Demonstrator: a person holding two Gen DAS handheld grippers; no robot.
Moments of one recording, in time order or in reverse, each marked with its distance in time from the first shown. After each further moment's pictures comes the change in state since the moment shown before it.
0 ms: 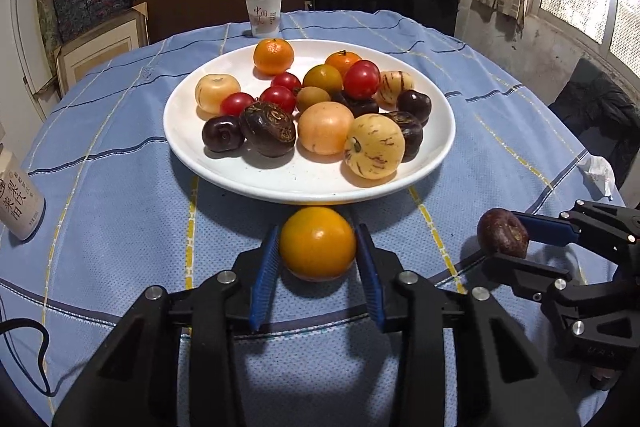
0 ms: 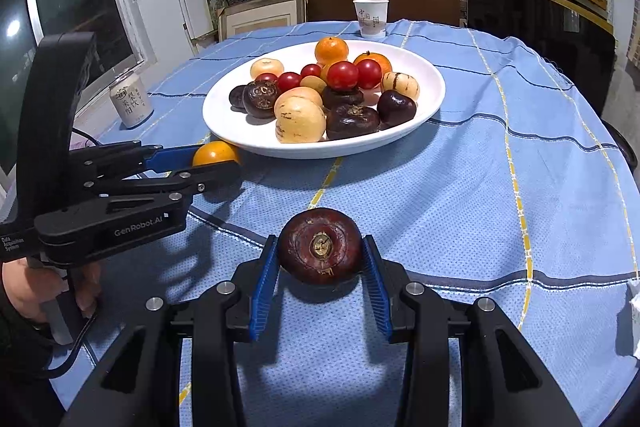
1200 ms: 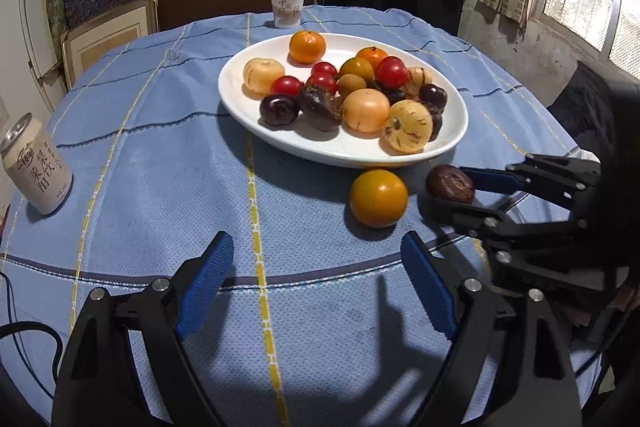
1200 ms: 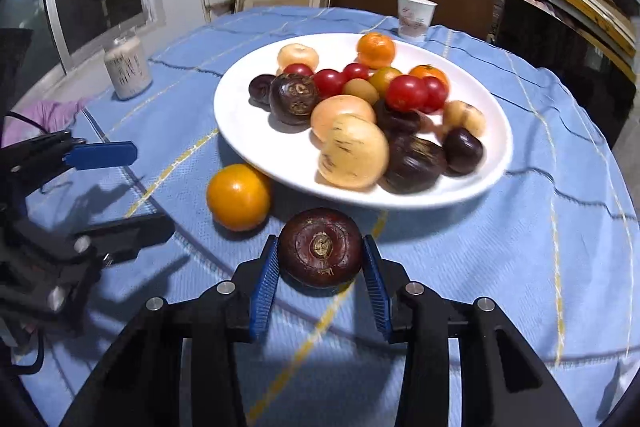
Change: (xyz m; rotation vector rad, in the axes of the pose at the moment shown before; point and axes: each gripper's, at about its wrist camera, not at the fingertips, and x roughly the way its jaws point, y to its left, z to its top) left arm -0.032 0.038 -0.015 -0.025 0.032 -0.020; right arm 0.030 0.036 0.027 -0.141 0.044 -0.031
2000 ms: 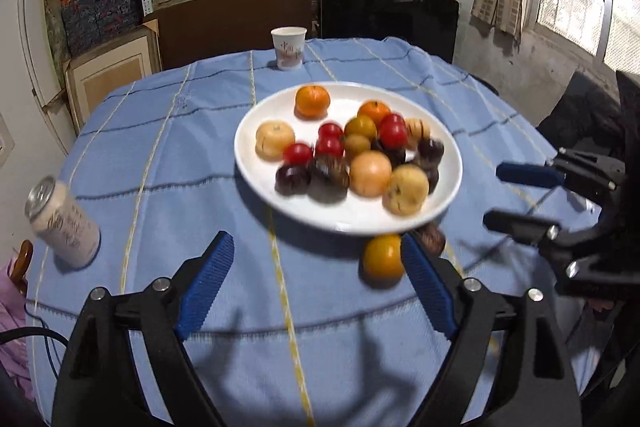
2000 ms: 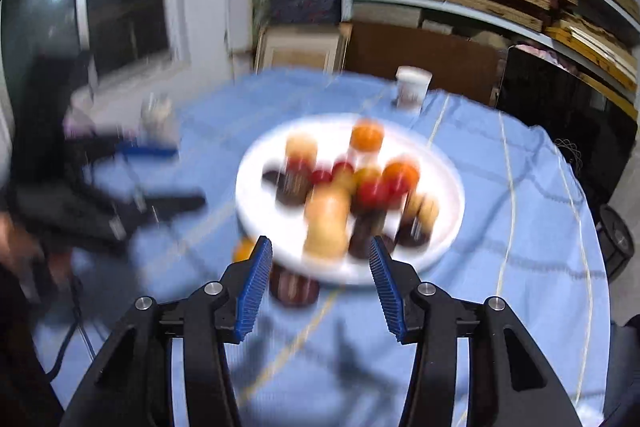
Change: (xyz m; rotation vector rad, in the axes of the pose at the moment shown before) left arm -0.028 0.007 0.031 0.032 -0.071 0.024; right arm -0.047 -0.007 0.014 -0.114 -0.109 0.022
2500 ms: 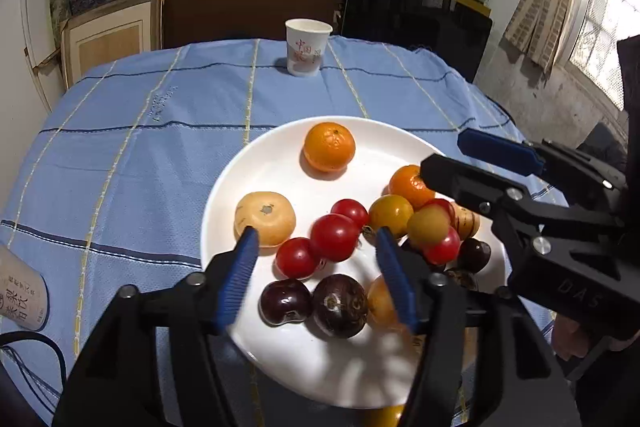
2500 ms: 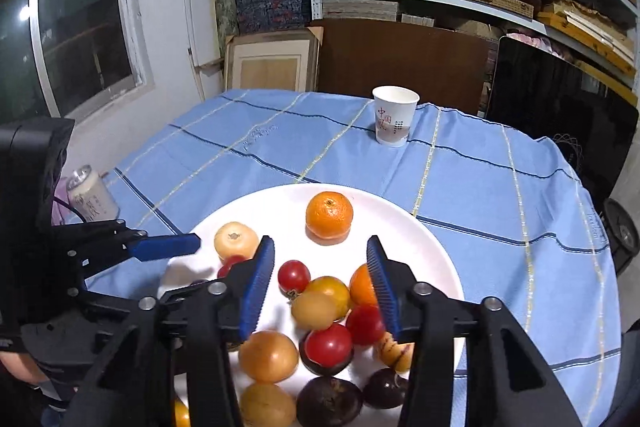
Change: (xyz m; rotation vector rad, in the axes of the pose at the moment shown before) left arm 0.098 0.023 0.099 -0.158 0.045 -0.032; right arm 0.083 -0.068 0.123 0.133 -0.056 -0.015
